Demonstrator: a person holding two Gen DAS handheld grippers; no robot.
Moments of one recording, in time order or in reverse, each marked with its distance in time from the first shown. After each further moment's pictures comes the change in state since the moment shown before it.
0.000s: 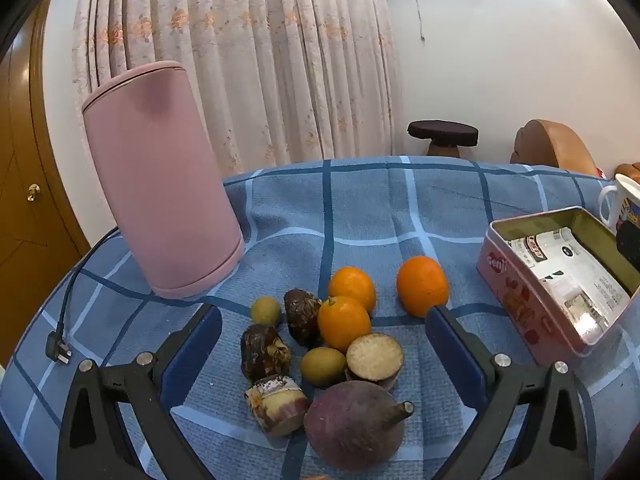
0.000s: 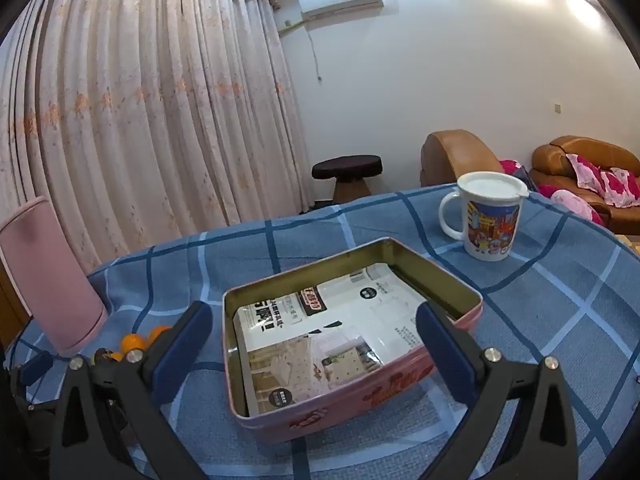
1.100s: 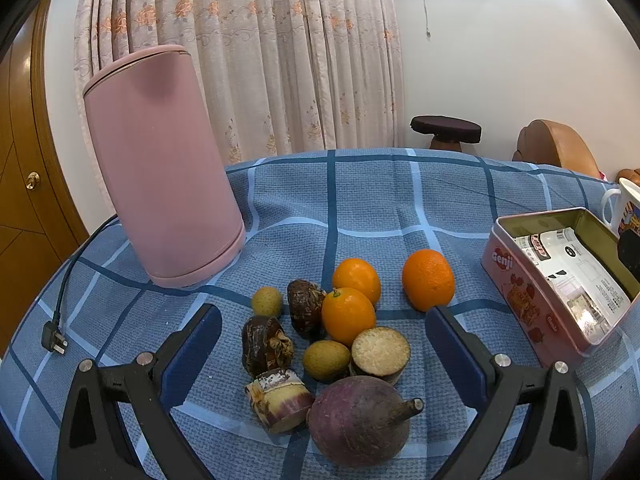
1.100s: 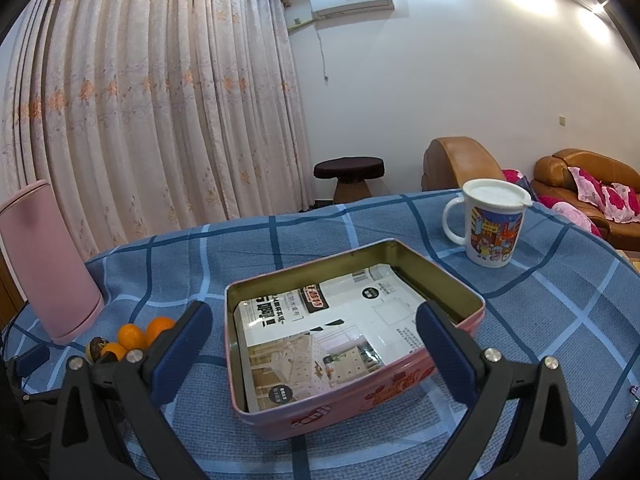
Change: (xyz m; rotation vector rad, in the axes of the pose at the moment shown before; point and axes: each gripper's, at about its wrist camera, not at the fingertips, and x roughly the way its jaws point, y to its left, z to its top) left arm 0.009 0.006 -0.004 0.001 0.040 0.007; right arm 0.000 0.006 -0.002 -0.041 -0.012 -0.005
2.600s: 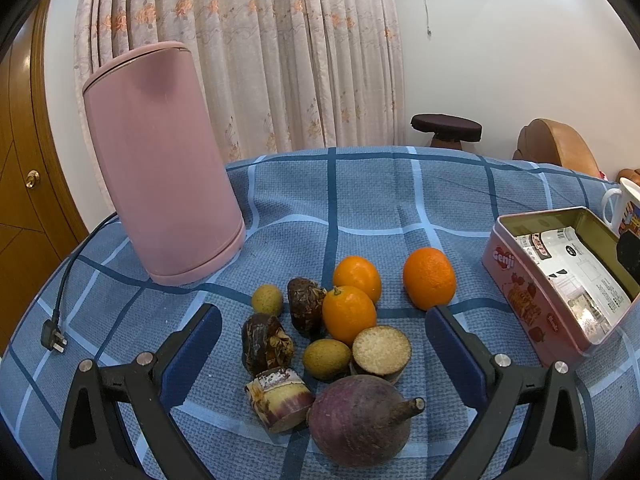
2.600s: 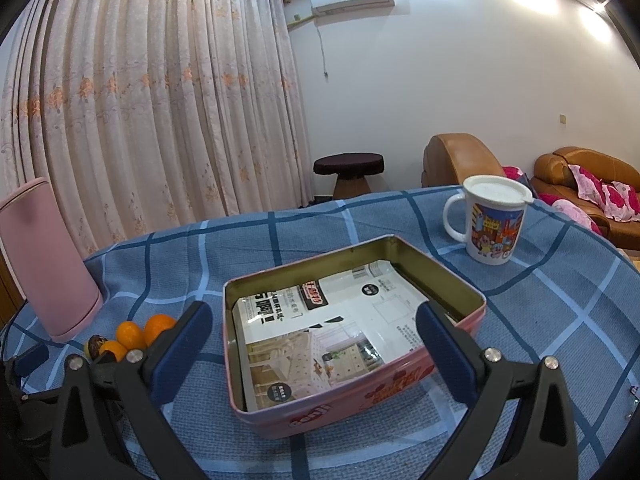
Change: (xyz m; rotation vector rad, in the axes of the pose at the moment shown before) left arm 0.001 0.000 0.000 -0.005 0.007 -0.001; right arm 0.002 -0.002 -0.001 0.001 0.010 0.000
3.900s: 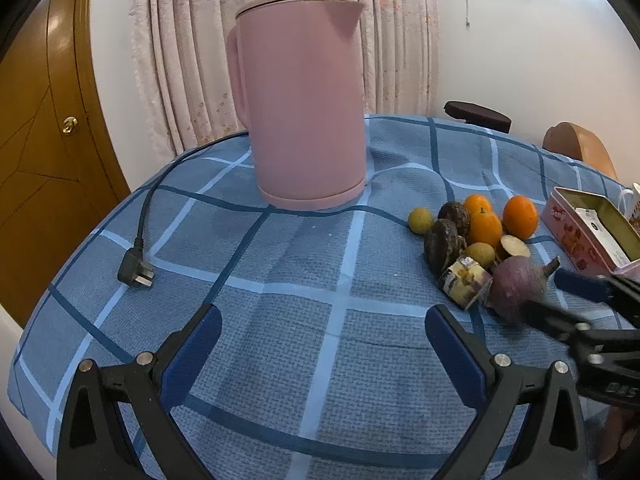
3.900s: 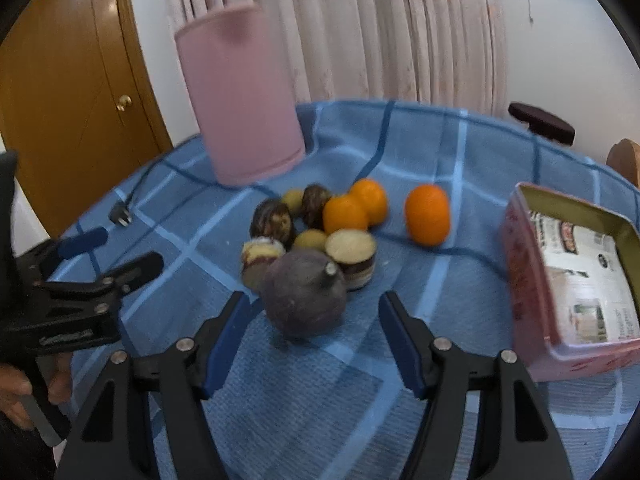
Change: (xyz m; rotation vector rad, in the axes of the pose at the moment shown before) left arm -0.048 0.128 -0.047 -0.088 0.101 0.037; right arm 0.014 0.136 -0.063 -0.370 0.426 0.605
